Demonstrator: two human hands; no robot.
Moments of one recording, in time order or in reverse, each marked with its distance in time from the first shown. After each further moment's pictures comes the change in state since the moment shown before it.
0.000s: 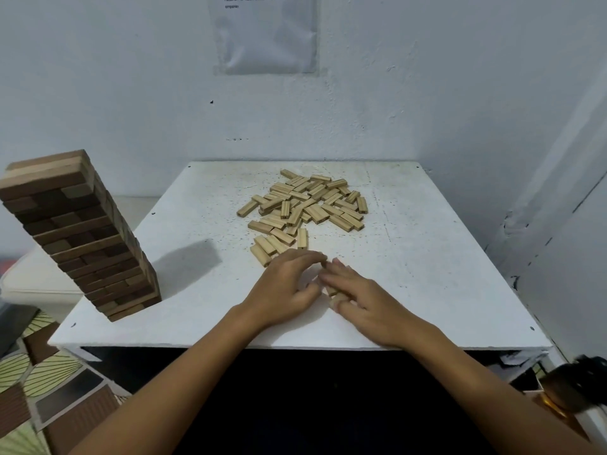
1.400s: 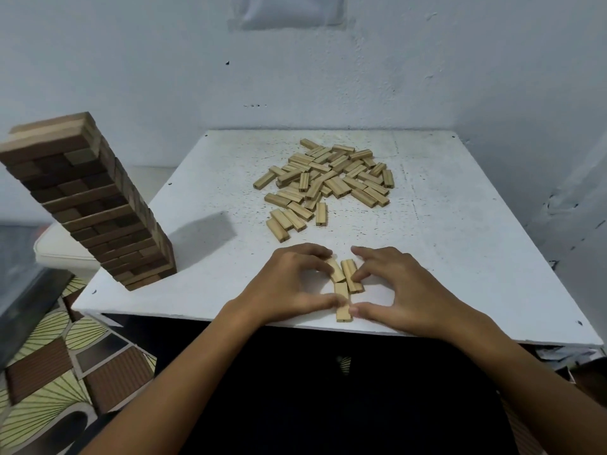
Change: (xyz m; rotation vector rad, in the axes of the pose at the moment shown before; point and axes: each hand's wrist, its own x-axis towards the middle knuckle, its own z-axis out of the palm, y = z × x) left_hand -0.027 0.008 -0.014 -0.019 -0.097 -0.086; right_hand -0.015 -0.003 -0.017 -0.274 -0.025 0.029
